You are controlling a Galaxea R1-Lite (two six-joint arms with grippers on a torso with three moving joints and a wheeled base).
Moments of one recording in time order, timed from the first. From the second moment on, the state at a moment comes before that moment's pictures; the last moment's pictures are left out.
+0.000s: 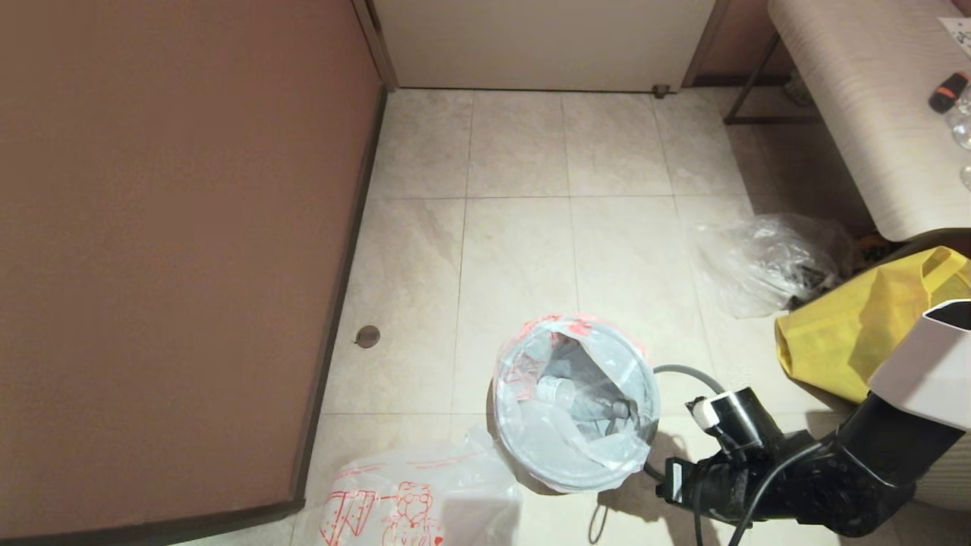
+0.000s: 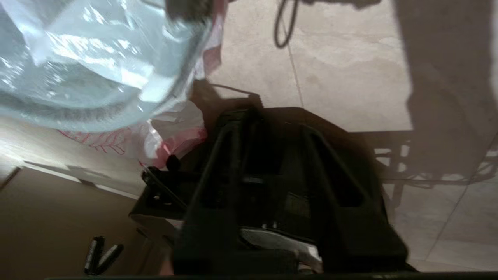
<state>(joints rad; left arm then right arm) 0.00 0.00 -0.03 0.08 -0.01 0.02 0.40 2.10 -0.61 -0.49 0.10 0.64</state>
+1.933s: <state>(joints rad) 0.00 0.00 -0.03 0.08 -0.01 0.02 0.38 2.24 -0.58 -0.93 0.02 0.67</state>
